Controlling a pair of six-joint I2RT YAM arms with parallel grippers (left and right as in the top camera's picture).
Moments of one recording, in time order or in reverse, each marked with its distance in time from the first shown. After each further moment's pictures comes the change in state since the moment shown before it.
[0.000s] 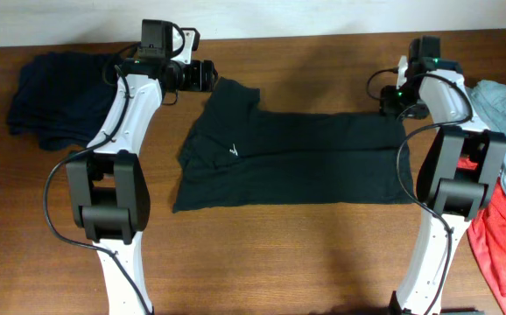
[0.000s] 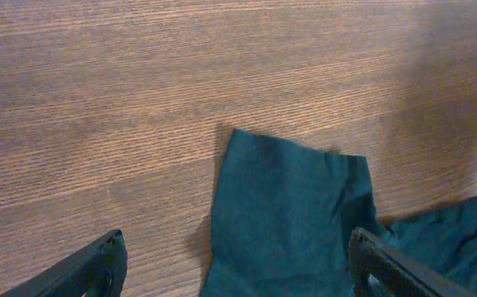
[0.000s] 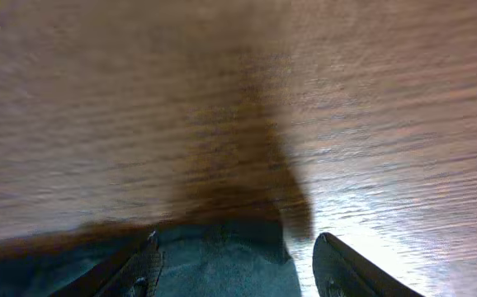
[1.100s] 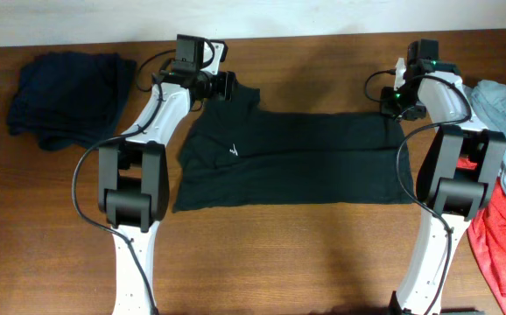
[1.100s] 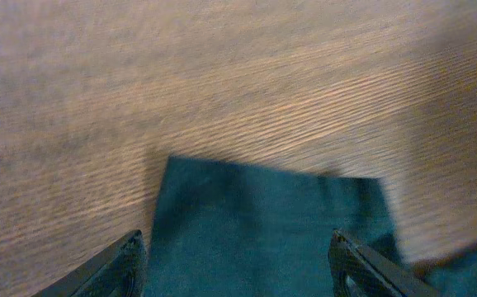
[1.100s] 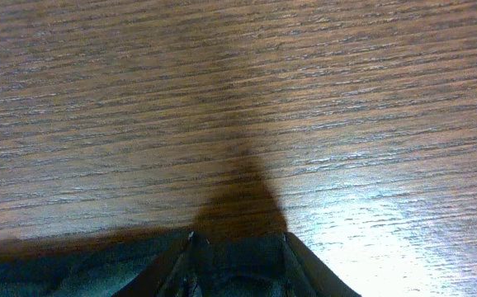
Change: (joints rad) left arm -0.092 0.149 0.000 0.180 -0.034 0.007; right arm 0.000 0.000 -0.007 0.011 -0.034 -0.001
